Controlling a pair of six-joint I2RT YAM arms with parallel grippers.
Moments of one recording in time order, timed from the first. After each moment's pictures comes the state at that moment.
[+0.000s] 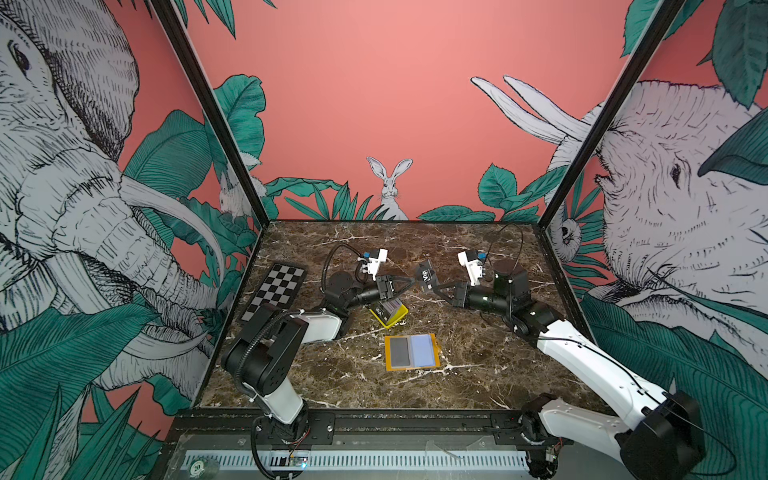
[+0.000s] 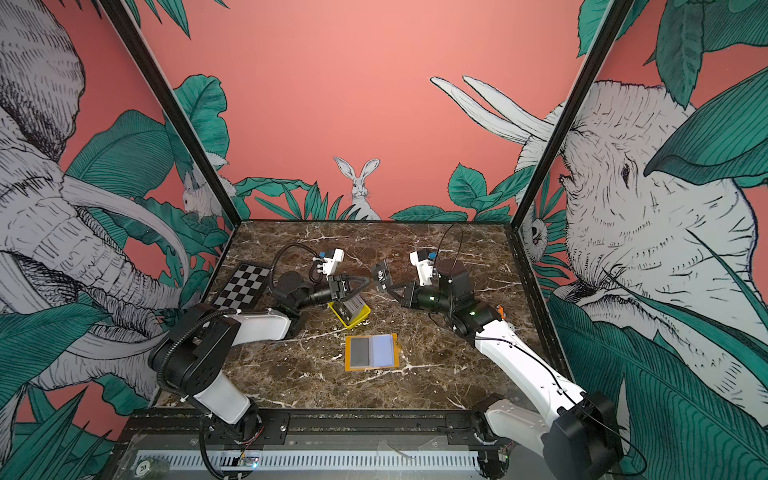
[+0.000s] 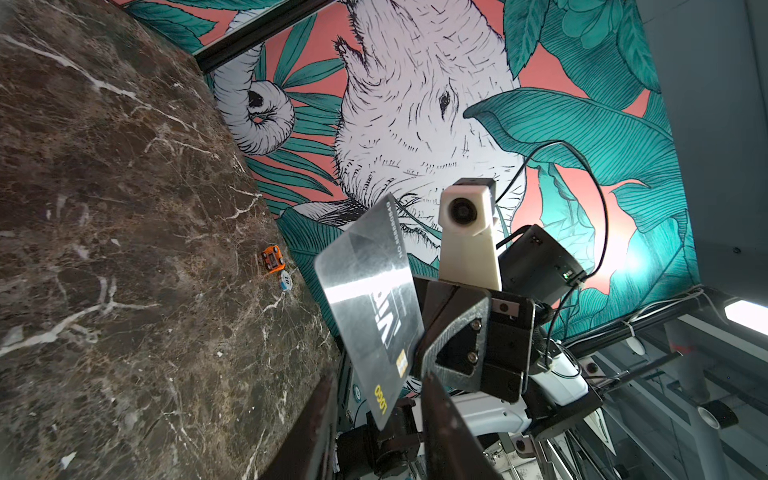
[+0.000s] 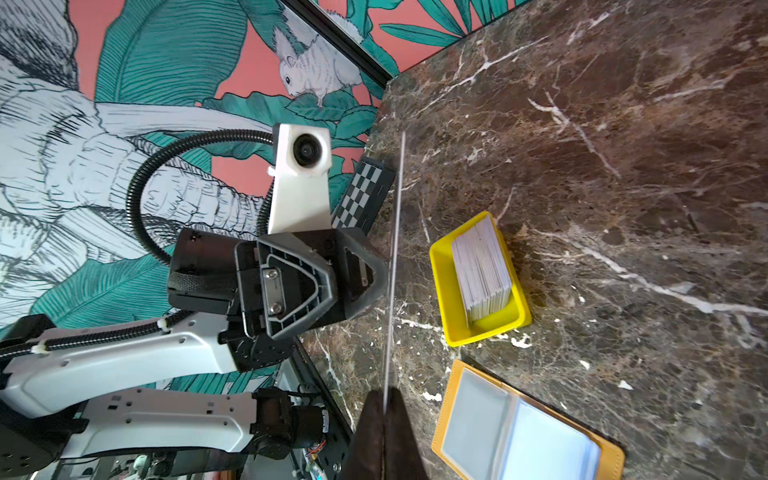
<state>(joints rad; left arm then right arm) -0.53 1.64 0.66 1.18 0.86 -1.27 0.50 1.11 0.82 -0.11 -0.60 0.71</state>
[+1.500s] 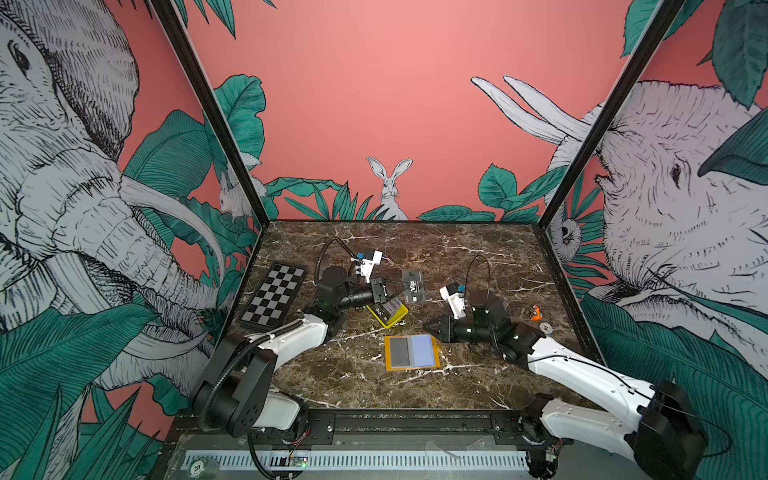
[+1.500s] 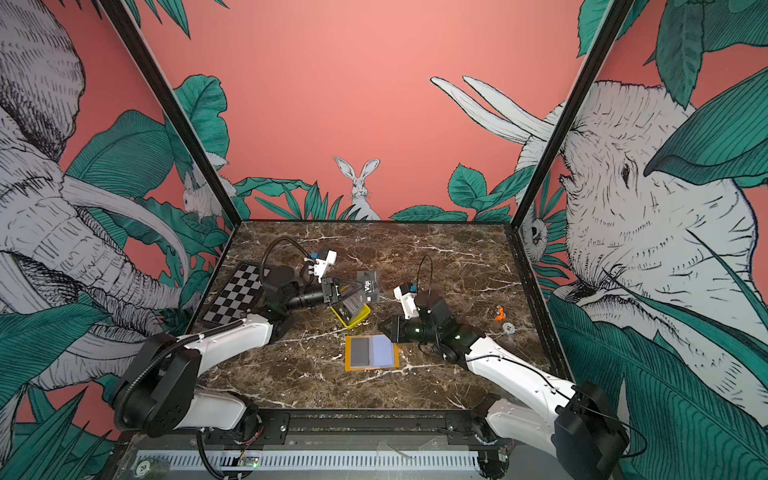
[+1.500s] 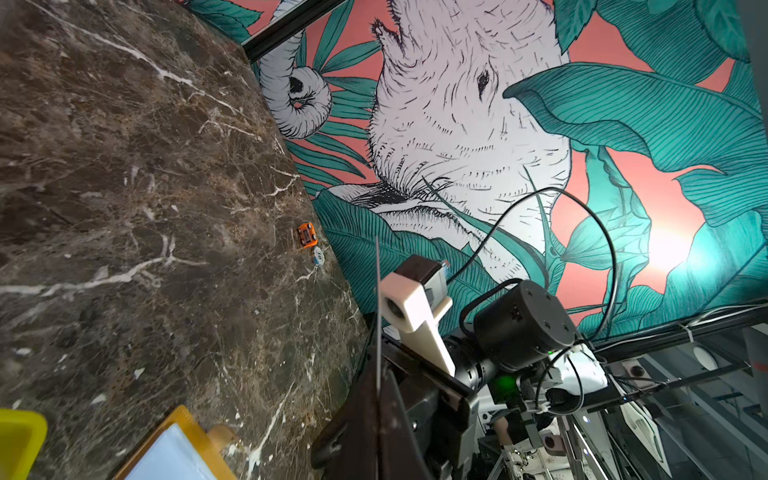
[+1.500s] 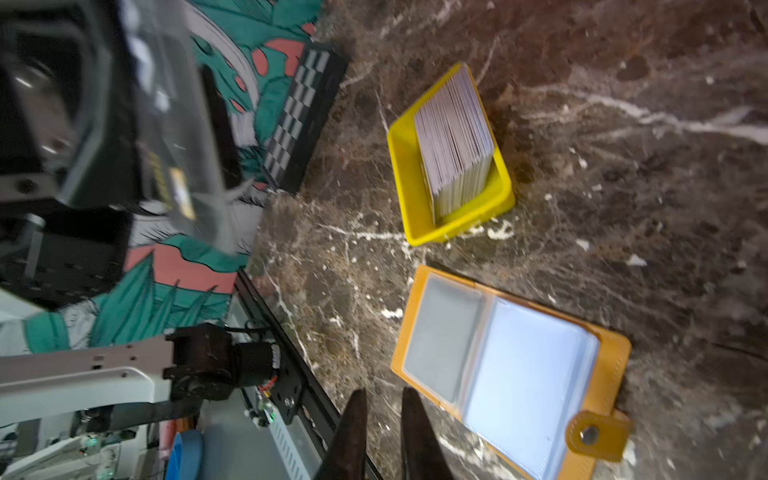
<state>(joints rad) -0.50 1.37 0.63 0.67 0.88 -1.03 0.74 1.09 0.61 -0.15 -0.37 0.69</state>
